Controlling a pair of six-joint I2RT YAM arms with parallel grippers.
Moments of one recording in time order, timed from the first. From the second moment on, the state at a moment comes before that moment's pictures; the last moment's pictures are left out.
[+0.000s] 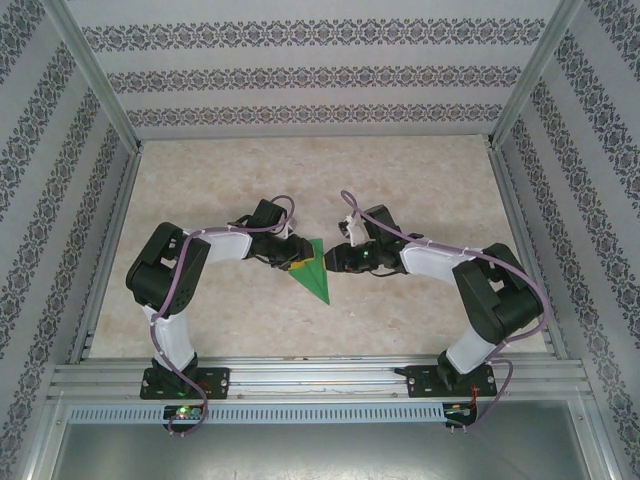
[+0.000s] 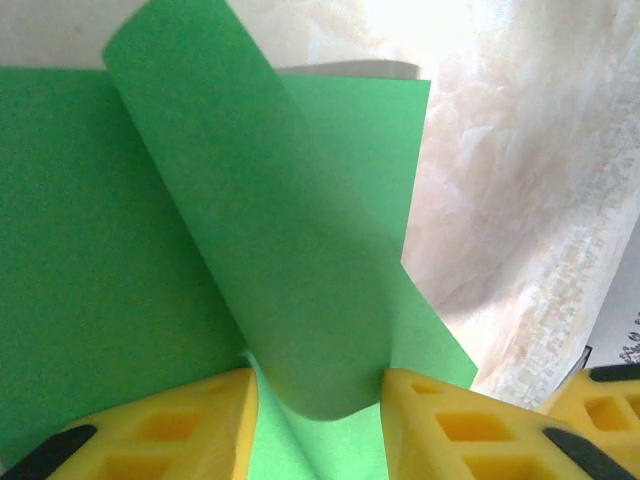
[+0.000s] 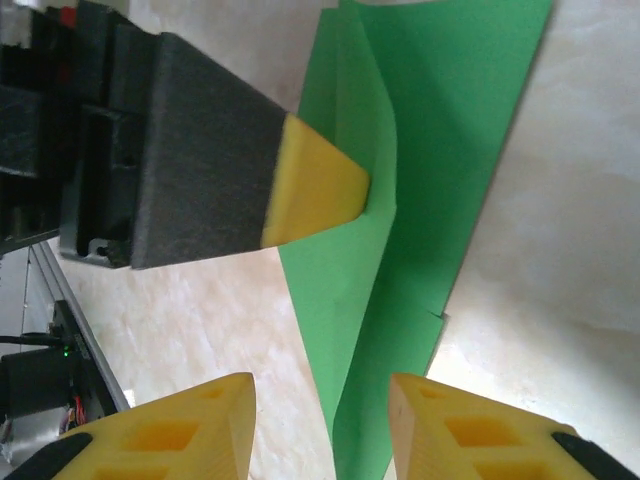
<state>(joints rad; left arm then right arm) -0.44 1.88 0.99 -0.15 0.58 -0.80 0.50 1.65 0.80 -0.08 -0.67 0.49</state>
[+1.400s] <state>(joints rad) -0.44 1.88 0.99 -0.15 0.58 -0.80 0.52 1.83 0.87 -0.06 -0.67 0.54</state>
